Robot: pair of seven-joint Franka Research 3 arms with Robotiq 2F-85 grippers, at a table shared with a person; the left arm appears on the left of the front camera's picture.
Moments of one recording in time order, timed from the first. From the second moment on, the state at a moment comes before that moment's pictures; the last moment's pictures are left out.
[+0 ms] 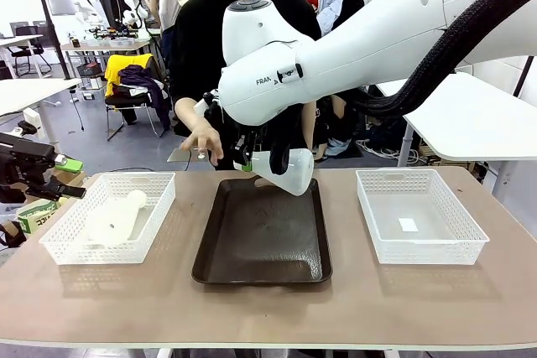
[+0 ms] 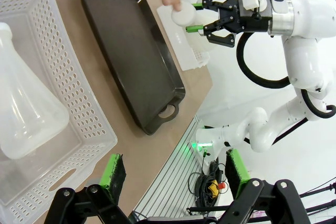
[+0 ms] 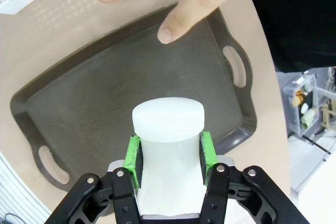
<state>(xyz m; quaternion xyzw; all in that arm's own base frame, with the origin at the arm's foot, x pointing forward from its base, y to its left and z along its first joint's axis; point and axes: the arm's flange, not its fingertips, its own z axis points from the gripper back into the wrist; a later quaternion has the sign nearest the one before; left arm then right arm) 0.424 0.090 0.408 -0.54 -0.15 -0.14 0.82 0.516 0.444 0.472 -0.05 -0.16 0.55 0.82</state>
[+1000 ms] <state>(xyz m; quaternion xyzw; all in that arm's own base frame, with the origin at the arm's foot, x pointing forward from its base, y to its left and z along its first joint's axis) 0.424 0.090 0.408 -0.54 -0.15 -0.14 0.82 0.517 0.443 0.475 -0.05 -0.17 0.56 0.81</state>
